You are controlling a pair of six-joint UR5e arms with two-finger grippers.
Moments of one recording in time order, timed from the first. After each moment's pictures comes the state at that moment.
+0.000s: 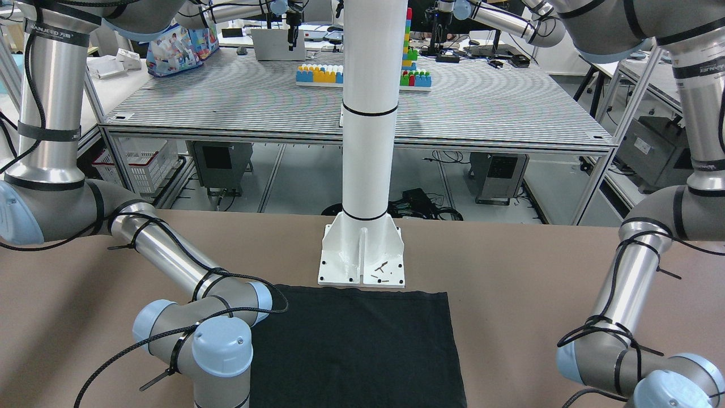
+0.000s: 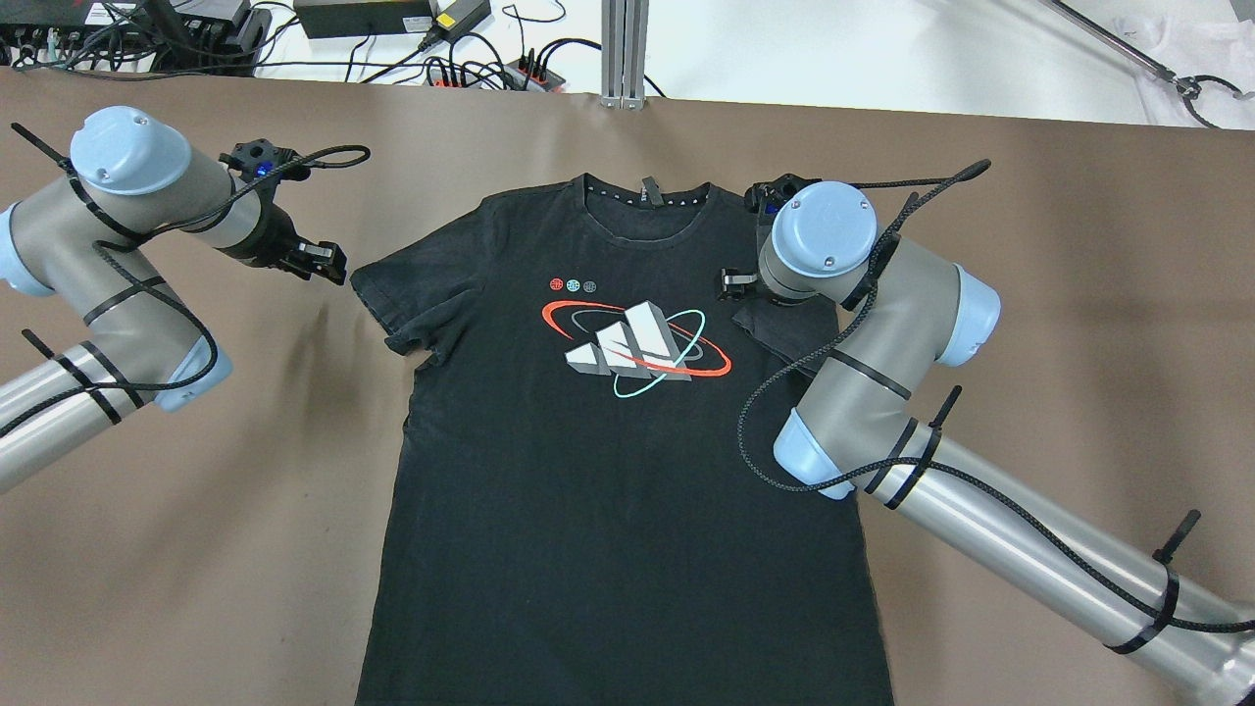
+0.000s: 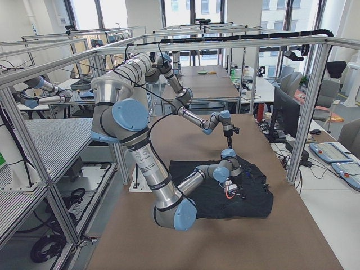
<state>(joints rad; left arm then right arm) -0.96 -2.07 -1.30 -2.17 -2.11 -0.81 0.75 -0.88 1.43 -1.34 1.71 0.98</state>
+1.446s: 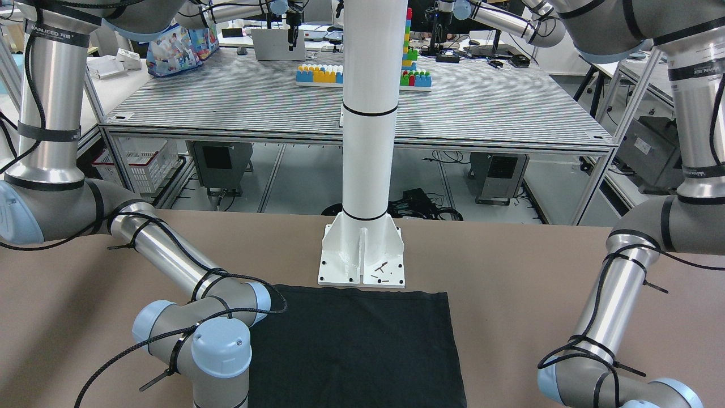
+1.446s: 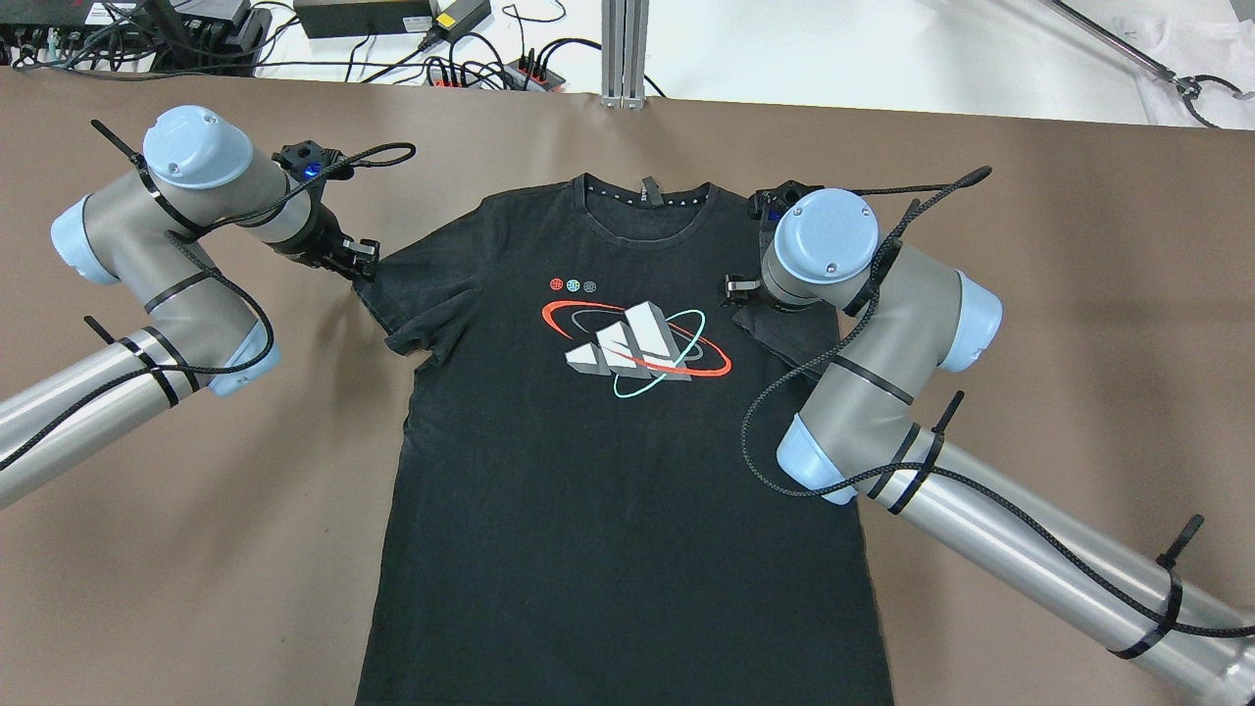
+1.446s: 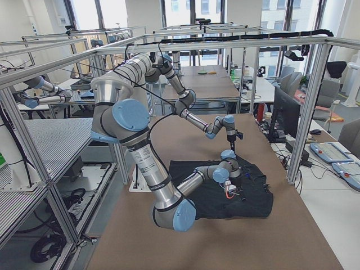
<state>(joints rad) -0.94 -2.18 -1.15 -2.21 -2.10 -0.85 0.75 -0.89 1.43 -1.34 1.71 0.97</state>
